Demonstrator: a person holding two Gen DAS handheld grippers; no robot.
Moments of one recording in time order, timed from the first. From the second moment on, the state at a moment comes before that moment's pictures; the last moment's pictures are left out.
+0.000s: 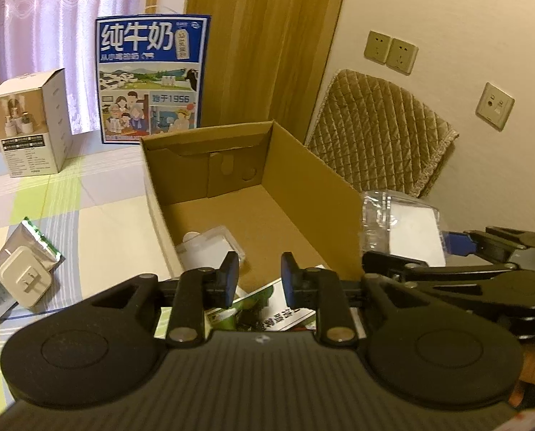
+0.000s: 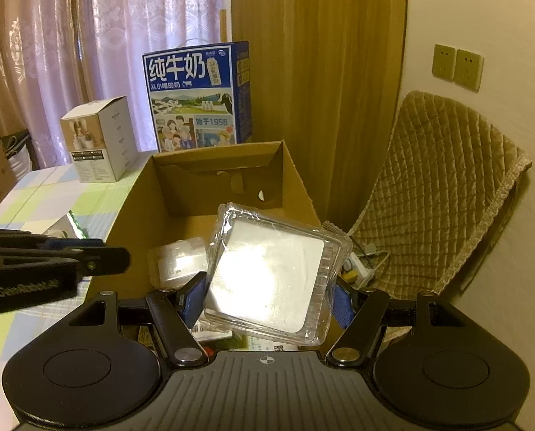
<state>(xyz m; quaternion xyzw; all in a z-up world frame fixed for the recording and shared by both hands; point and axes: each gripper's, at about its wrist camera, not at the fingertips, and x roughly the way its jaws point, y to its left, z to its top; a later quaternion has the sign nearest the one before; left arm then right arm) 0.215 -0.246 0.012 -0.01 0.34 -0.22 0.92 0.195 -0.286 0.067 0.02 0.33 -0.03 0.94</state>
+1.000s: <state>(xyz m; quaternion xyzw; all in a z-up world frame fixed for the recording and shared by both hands) 0.196 -0.188 0.009 -0.04 0.35 -0.17 0.92 0.209 -0.267 0.069 0.03 0.32 -0.01 0.95</state>
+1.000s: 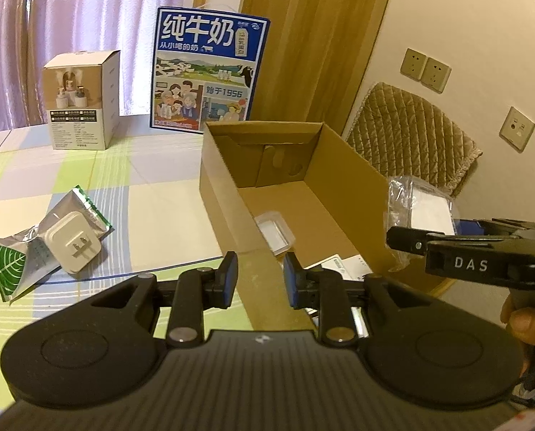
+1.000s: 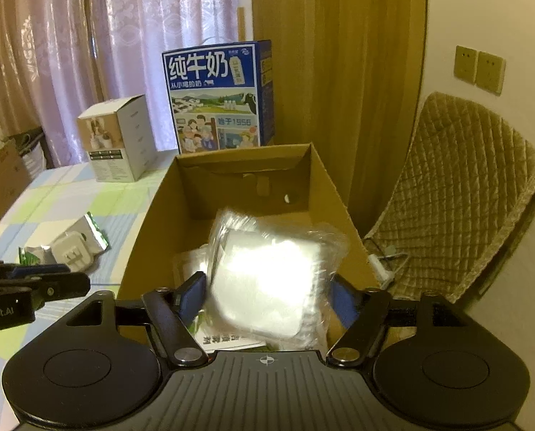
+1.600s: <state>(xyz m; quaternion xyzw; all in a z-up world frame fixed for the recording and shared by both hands) 0.157 -0.151 0.010 -0.05 0.35 -0.15 0.92 0.165 -0.259 0.086 0.06 0.32 -0.03 0.94</state>
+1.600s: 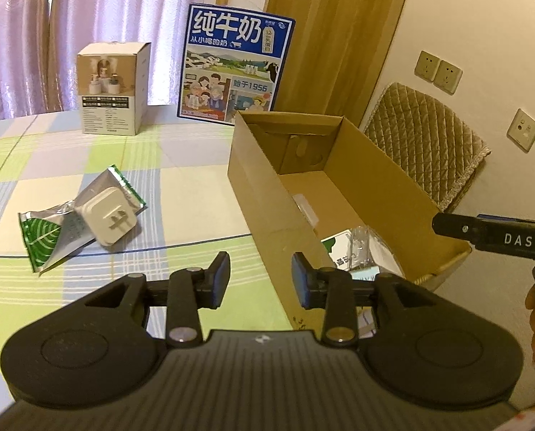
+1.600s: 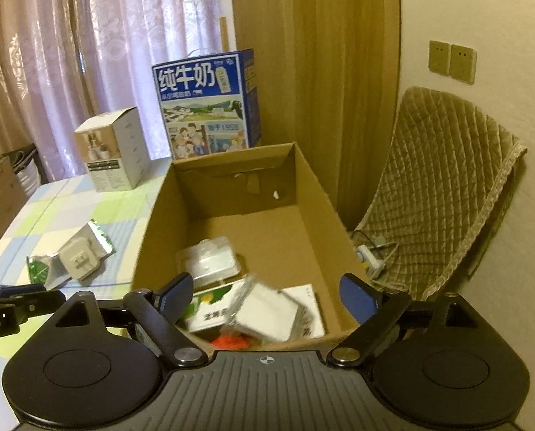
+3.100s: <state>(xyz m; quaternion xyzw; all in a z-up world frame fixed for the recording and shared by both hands) 0.070 0.037 0.037 0.01 0.35 -0.04 0.94 0.127 -0.061 0.069 -0.03 0.36 0.14 0.92</state>
